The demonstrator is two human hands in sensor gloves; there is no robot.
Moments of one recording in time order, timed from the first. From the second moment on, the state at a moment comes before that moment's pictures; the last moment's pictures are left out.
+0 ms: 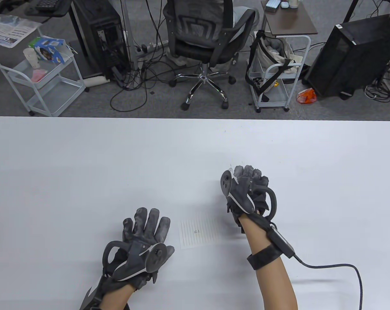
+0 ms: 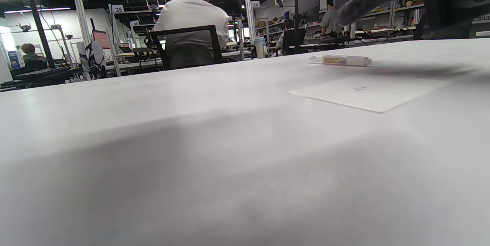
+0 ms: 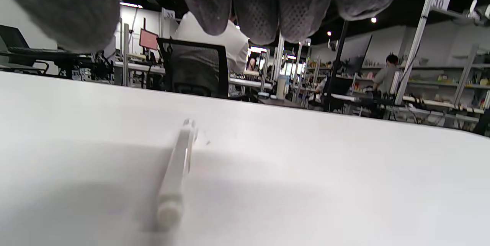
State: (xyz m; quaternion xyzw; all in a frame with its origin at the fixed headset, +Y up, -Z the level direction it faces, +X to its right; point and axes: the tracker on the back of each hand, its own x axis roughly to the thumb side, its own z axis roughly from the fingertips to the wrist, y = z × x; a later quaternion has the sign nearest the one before) left_hand -0.154 -0.729 -0.233 0.00 -0.16 -0.04 0.99; right_hand 0.111 -0.713 -0.400 0.10 0.05 -0.99 0.06
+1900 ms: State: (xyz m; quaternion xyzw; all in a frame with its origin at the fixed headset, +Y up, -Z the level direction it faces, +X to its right) left_hand -0.158 -0.725 -0.229 0.04 -0.16 -0.01 0.99; right_hand 0.171 -0.692 -0.291 -0.10 0.06 -0.85 -0.51
